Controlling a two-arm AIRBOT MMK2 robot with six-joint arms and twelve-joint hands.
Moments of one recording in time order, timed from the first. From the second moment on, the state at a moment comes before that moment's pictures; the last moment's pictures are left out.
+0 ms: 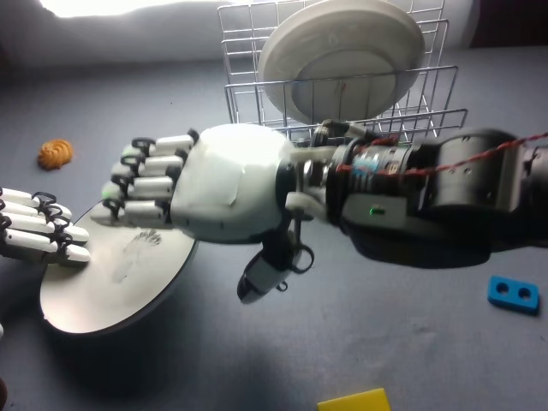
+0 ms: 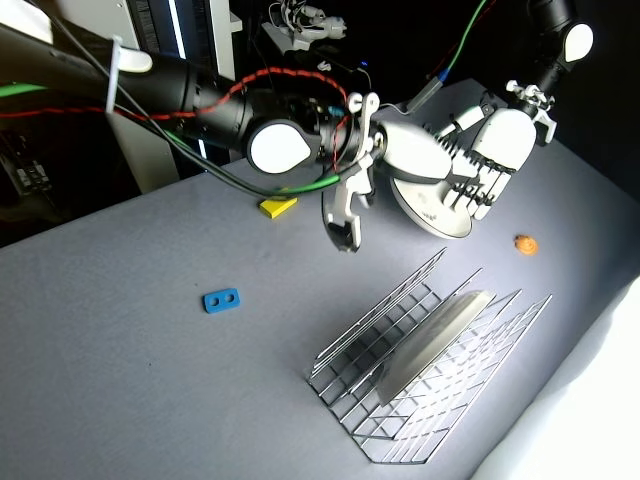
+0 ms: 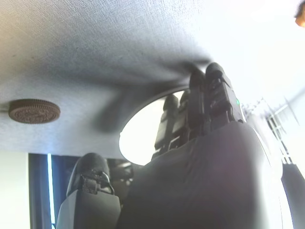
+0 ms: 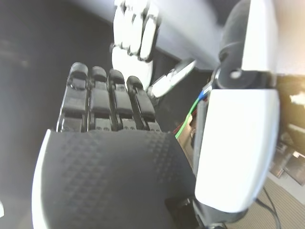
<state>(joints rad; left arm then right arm) 1.04 -1.05 1.82 1.41 -1.11 -0.26 -0.47 -1.50 1.19 -0.27 0.24 -1.08</state>
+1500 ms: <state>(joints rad) 0.96 -1.05 1.84 1.47 -1.13 -0.28 -0.49 -1.69 1.36 -0.27 0.29 -1.11</state>
